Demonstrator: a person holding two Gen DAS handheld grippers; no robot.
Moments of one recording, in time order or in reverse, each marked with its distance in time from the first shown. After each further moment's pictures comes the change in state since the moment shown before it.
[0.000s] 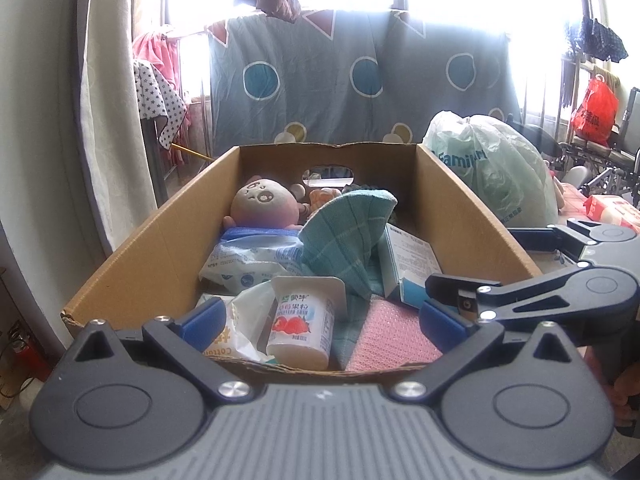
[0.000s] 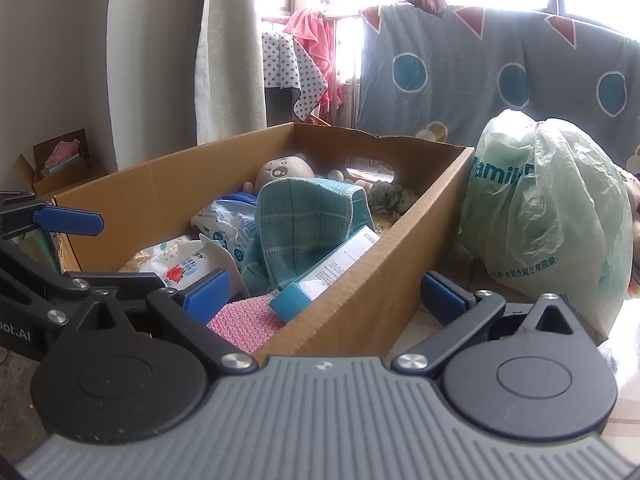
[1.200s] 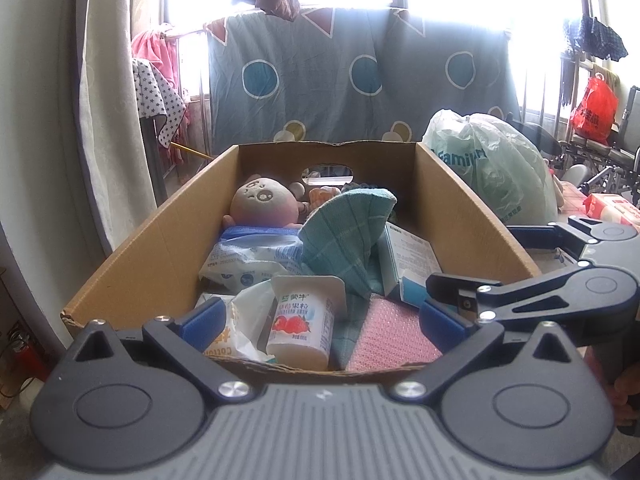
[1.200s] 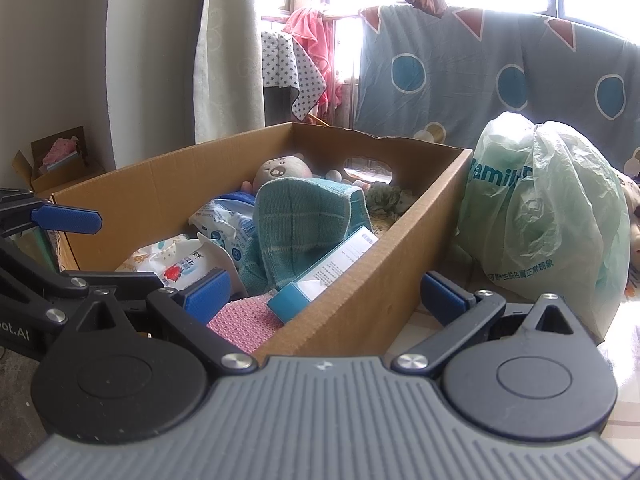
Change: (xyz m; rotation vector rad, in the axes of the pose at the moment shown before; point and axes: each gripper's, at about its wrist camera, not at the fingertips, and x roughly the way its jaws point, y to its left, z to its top) left arm 0.001 0.000 0.001 0.001 0.004 -0.002; right arm -0.001 0.001 0.000 -0.009 0.001 -0.010
